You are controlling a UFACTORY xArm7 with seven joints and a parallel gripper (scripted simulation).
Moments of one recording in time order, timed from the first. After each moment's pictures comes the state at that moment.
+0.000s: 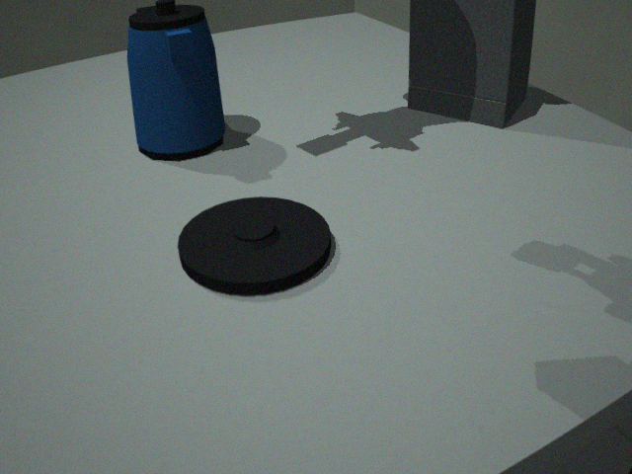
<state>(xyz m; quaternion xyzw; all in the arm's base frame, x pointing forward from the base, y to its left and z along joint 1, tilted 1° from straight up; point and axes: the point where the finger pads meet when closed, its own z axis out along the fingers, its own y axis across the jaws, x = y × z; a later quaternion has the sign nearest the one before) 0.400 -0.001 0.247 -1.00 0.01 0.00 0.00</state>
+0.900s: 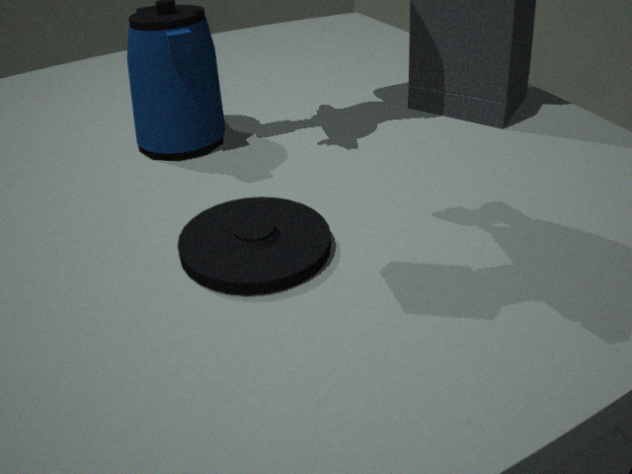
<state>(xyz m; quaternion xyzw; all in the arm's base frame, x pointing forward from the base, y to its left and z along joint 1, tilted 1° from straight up) 0.415 -0.048 0.212 -0.98 0.22 0.00 0.01</state>
